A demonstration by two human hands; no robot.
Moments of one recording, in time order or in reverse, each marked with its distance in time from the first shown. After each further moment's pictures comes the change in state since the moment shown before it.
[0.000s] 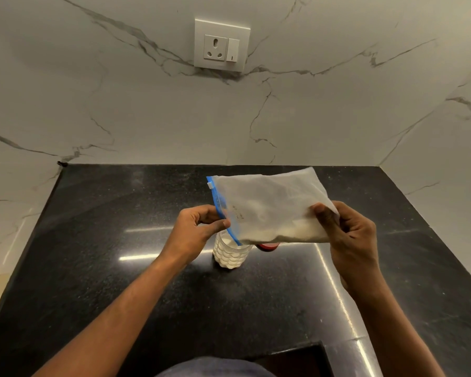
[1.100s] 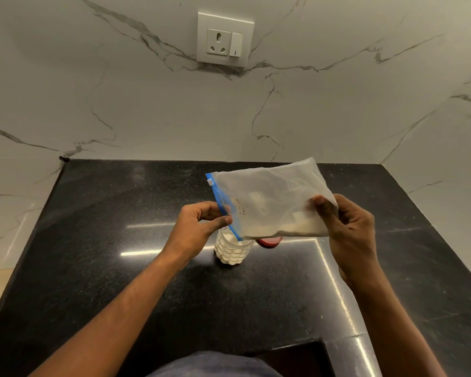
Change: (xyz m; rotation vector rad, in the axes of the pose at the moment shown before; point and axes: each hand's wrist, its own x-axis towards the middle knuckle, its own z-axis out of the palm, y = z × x) left_hand -0.002 0.000 0.001 -0.015 0.017 -0.024; right_hand 0.006 0.001 0.005 -0.022 0.011 0.027
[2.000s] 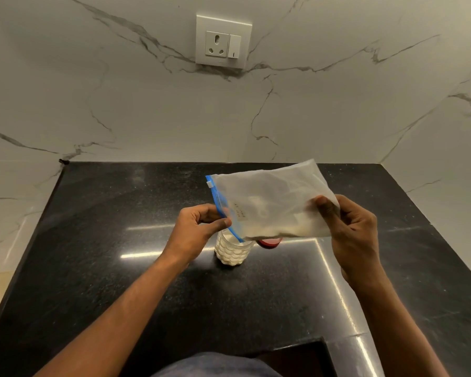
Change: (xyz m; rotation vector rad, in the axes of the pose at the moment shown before) left_hand -0.003 -0.001 -0.001 -0.016 0.007 0.000; right_hand -0.002 0.002 -0.003 -0.015 0.002 -0.045
